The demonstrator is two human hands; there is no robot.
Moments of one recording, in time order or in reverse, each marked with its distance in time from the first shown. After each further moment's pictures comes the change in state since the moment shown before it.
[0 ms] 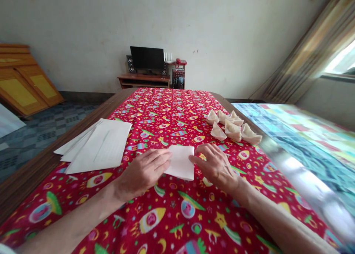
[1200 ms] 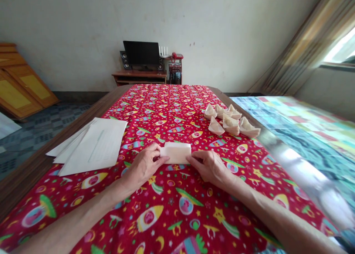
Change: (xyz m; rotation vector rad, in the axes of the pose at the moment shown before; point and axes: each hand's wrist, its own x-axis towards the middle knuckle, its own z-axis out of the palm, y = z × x) left_hand -0.006 -0.008 0.049 -0.548 -0.099 -0.683; right_hand -0.002 -0.017 0.004 0.408 -0.378 0.676
